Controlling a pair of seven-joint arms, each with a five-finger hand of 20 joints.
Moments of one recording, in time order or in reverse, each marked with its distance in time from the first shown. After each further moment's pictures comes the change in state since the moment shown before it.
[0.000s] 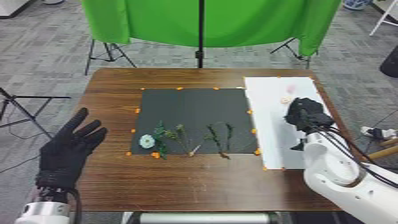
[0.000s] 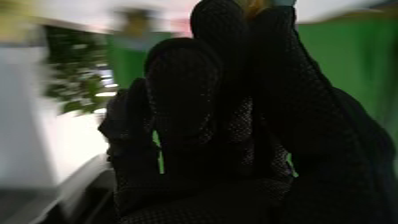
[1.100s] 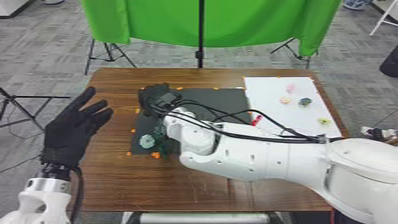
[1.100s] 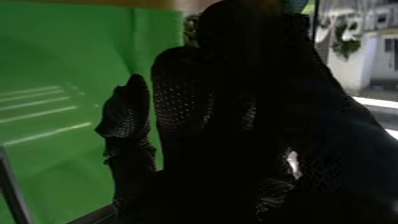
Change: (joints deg) left arm -9.7 1.2 0.4 1.7 2.8 -3.1 -5.3; right arm 34.3 -47.3 -30.8 19.9 5.7 -12.9 -6.2
